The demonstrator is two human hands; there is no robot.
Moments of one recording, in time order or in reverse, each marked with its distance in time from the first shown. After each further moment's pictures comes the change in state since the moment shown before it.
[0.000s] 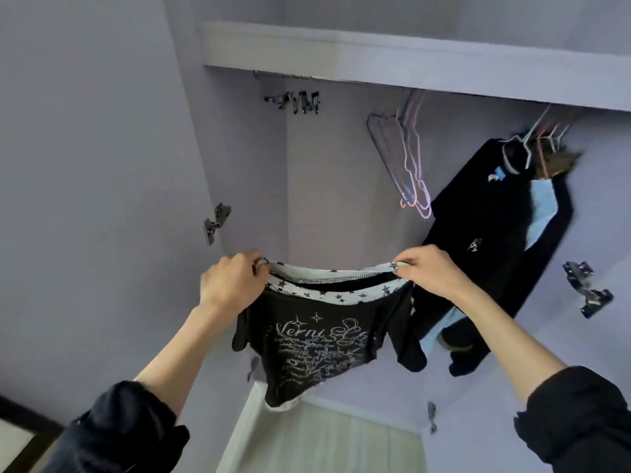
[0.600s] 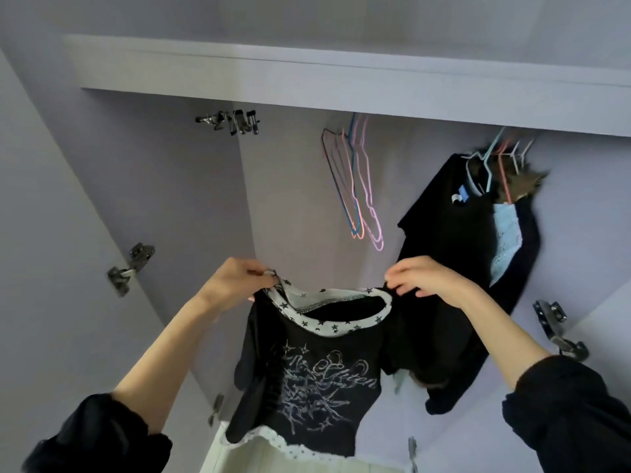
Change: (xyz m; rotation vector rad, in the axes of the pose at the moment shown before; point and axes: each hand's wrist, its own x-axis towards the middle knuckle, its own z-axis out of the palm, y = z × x) left_hand 0.096 0.119 0.037 -0.672 -0.383 -0.057; right_hand 0.102 0.100 -0.077 0.256 -0.215 0.228
